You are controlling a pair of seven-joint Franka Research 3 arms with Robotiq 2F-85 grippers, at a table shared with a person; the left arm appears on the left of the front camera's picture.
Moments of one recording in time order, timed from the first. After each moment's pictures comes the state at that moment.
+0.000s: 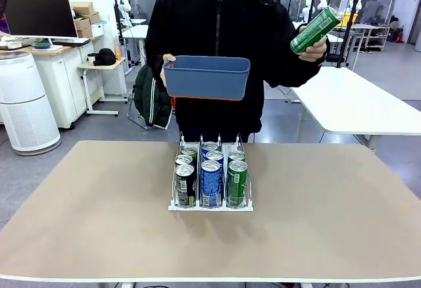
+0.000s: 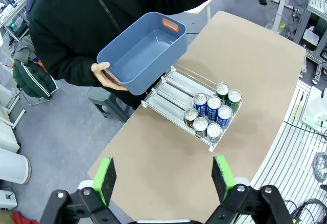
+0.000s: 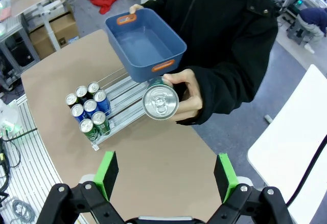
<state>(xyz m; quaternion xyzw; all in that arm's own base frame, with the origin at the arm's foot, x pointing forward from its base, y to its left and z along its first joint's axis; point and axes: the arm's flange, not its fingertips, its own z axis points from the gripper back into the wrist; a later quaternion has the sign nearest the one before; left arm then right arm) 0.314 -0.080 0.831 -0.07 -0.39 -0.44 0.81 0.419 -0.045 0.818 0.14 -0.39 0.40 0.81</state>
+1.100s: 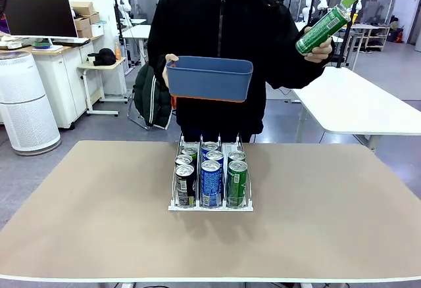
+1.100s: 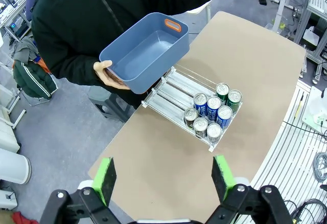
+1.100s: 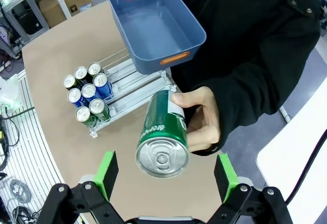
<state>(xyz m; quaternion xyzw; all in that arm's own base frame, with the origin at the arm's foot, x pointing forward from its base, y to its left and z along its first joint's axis) 0.314 -0.080 0.832 -0.07 -0.39 -0.44 0.81 0.500 0.019 0.787 0.13 -0.31 0.46 0.82</state>
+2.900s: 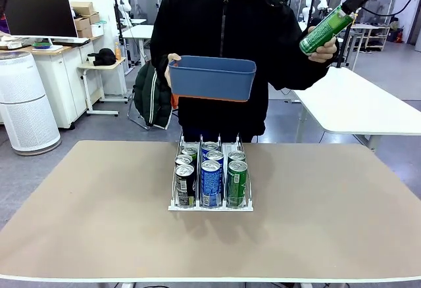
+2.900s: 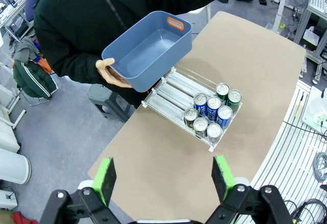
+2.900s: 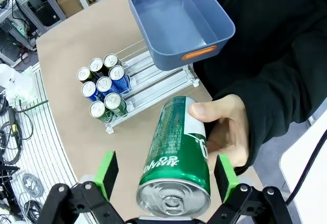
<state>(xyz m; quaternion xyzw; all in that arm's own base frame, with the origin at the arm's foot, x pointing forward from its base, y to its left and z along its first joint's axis) 0.314 -0.080 0.832 -0.07 -0.39 -0.44 0.81 0.514 0.038 0.747 0.16 -0.27 0.47 0.83</state>
